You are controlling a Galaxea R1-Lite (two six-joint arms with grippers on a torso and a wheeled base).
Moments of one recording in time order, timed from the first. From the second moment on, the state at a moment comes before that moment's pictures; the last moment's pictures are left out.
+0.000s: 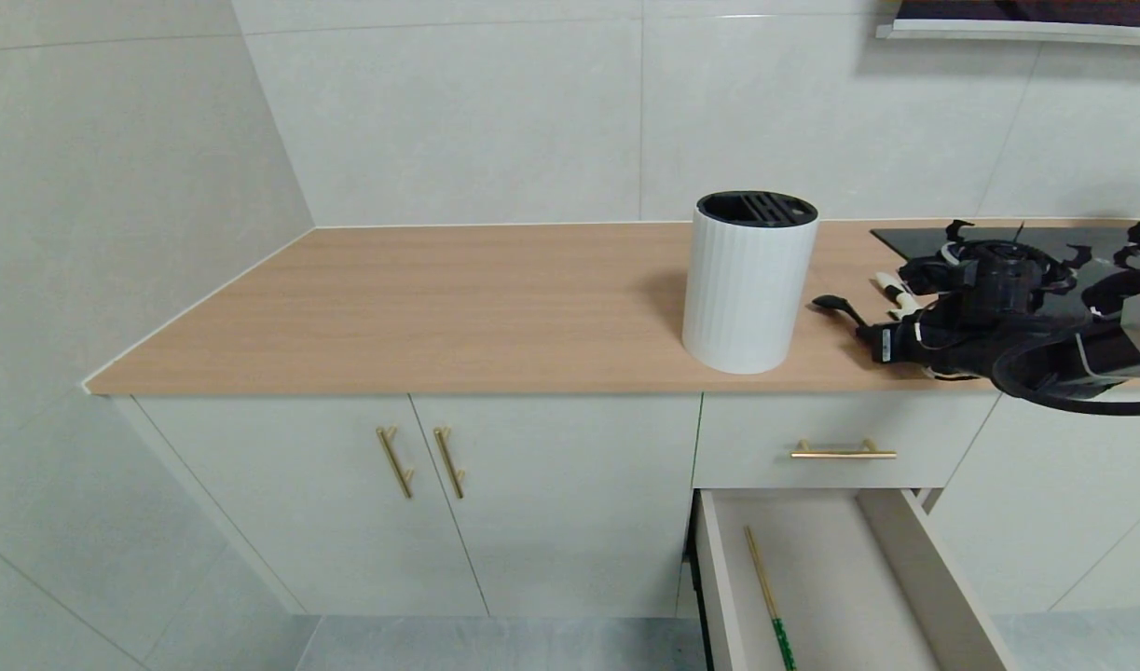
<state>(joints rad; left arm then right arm) 0.00 0.00 0.00 0.00 0.05 -0.01 -0.07 2.31 -1.55 -0.43 0.25 -0.12</state>
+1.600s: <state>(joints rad) -0.01 0.00 0.00 0.00 0.05 -0.01 0.12 1.38 -0.71 -0.03 0.14 0.11</state>
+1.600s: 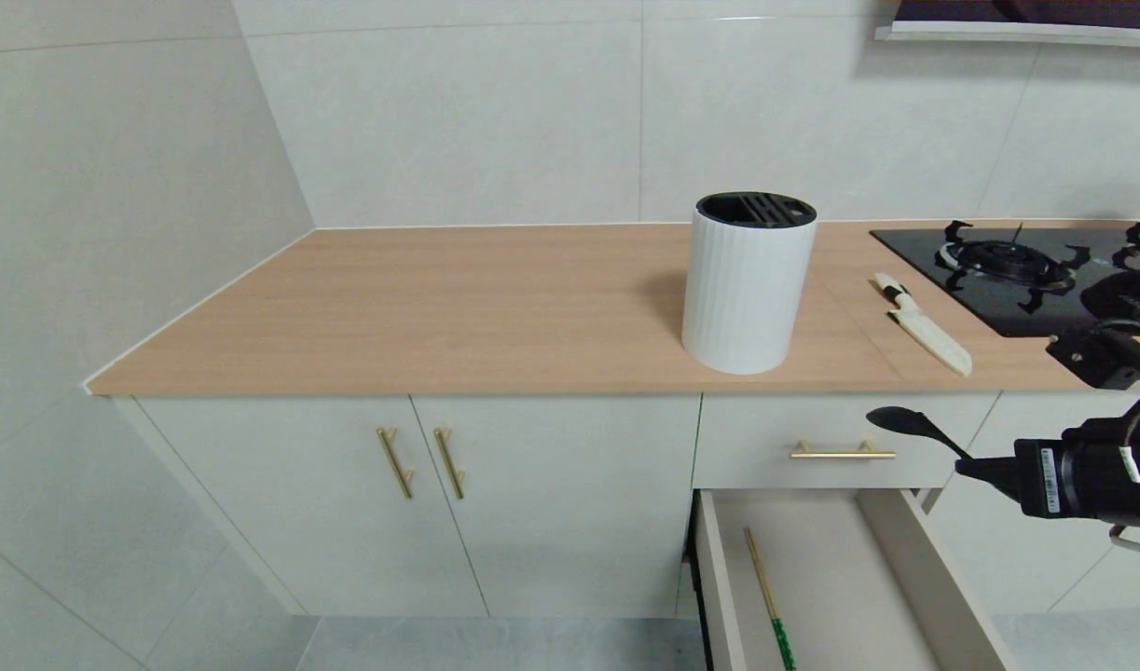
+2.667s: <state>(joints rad) -0.01 0.00 0.00 0.00 0.05 -0.01 0.12 1.51 -0.65 -0.14 0.11 0.11</state>
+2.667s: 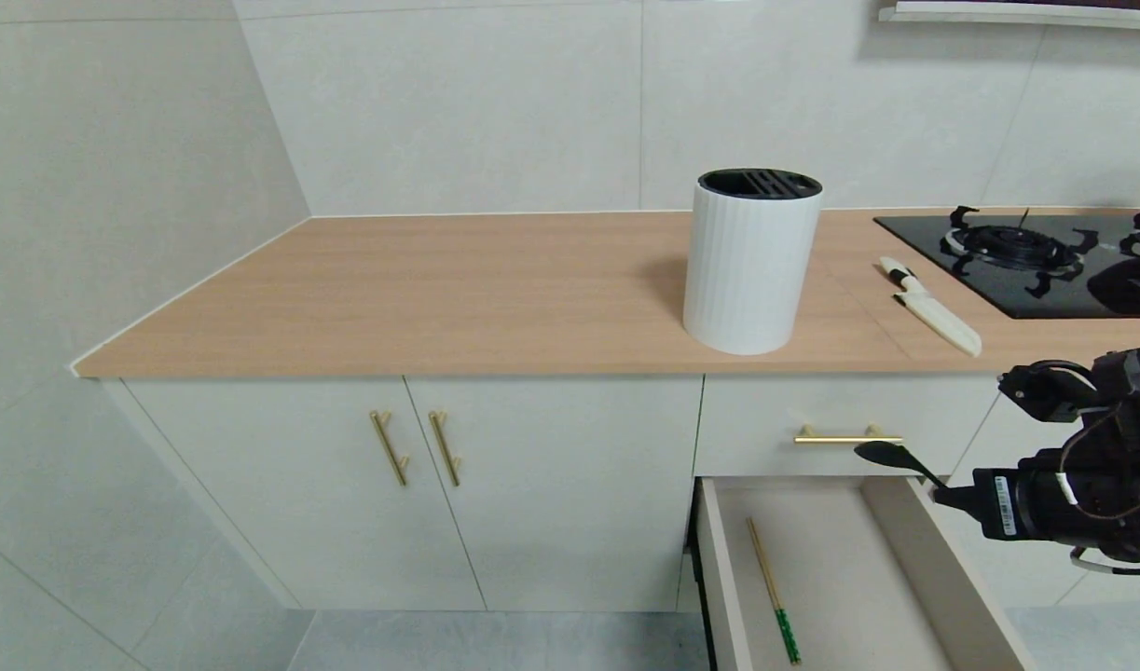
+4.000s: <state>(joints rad) 0.00 0.00 0.00 0.00 0.05 -0.01 0.12 1.63 -0.63 -0.21 0.08 0.11</state>
